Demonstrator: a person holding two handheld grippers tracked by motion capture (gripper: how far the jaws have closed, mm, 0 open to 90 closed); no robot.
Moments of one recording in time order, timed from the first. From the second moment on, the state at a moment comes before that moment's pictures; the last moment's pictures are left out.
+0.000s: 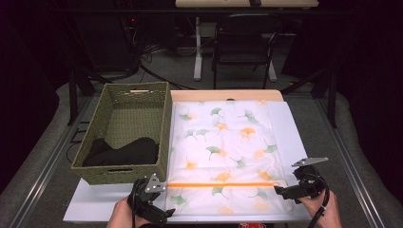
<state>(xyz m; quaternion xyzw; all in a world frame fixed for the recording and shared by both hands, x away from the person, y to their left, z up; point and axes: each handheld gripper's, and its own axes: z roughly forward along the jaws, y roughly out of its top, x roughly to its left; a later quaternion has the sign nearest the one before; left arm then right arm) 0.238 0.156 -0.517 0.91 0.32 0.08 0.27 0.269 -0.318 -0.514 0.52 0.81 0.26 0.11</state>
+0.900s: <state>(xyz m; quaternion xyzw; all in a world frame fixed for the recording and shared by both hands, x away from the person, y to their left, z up) 0.244 0.151 -0.522 0.91 0.31 0.08 0.26 0.277 -0.330 -0.523 0.54 0.79 0.27 0.08</state>
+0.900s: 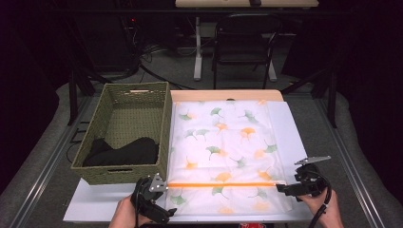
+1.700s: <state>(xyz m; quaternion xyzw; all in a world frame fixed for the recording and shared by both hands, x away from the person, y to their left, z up) 0.245 0.149 -0.524 0.92 0.30 0.07 0.26 0.290 -0.332 -0.536 0.58 0.76 0.28 0.06</state>
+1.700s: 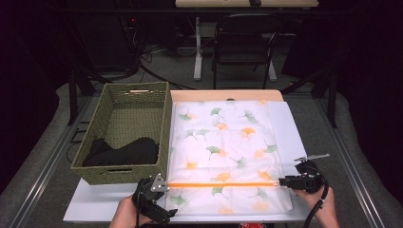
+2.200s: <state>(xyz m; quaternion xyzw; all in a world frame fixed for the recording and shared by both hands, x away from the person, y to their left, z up) 0.242 0.144 -0.523 0.92 0.29 0.08 0.25 0.285 -0.321 -0.537 0.59 0.77 0.25 0.10</state>
